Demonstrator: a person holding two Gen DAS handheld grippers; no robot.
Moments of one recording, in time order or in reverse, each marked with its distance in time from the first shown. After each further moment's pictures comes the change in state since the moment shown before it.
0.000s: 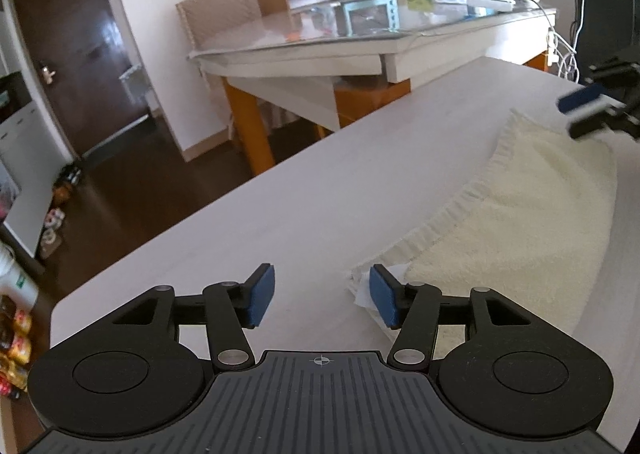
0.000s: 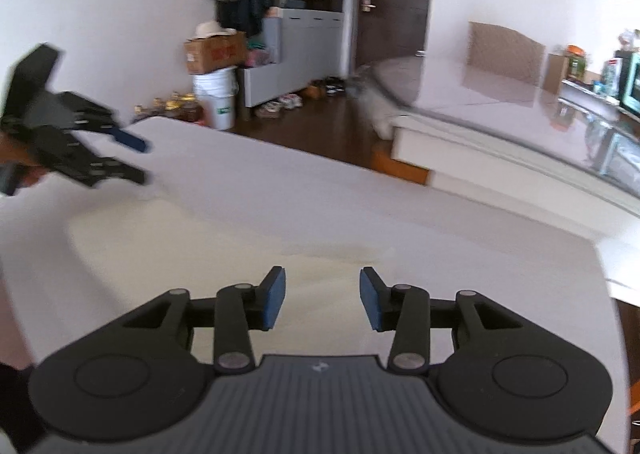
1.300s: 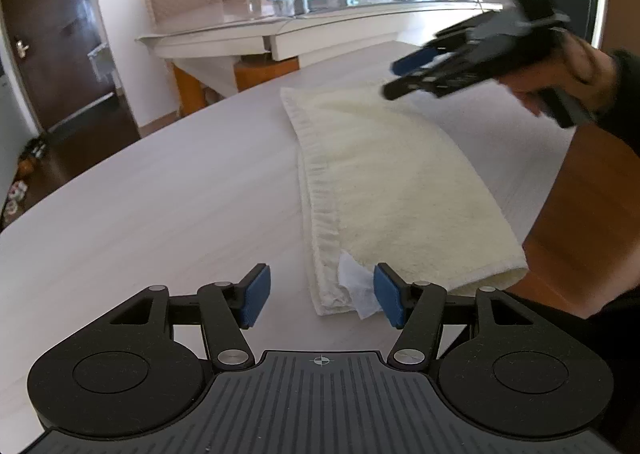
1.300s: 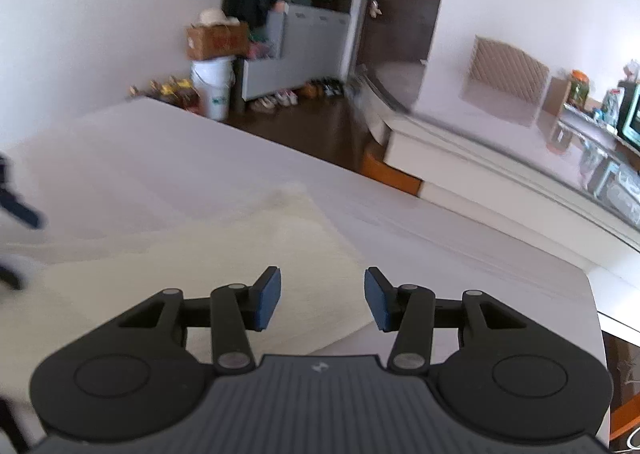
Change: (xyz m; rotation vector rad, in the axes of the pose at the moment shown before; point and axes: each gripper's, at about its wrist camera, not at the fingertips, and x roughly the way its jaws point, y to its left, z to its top) left arm -0.062 -0.110 -0.037 -0.059 0.021 -0.112; right arm 0.014 -0.006 0.002 -0.092 -0.042 -0.038
